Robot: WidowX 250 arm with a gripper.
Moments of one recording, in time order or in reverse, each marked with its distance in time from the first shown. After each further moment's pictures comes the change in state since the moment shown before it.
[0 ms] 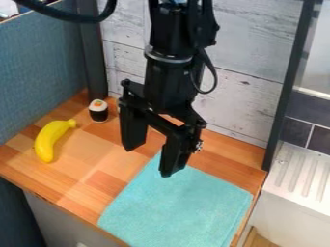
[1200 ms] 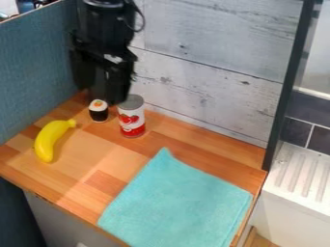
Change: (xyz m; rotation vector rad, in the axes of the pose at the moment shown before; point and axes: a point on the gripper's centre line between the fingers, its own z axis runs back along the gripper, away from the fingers) arm 0.023 0.127 0.013 0.046 -0.019 0.135
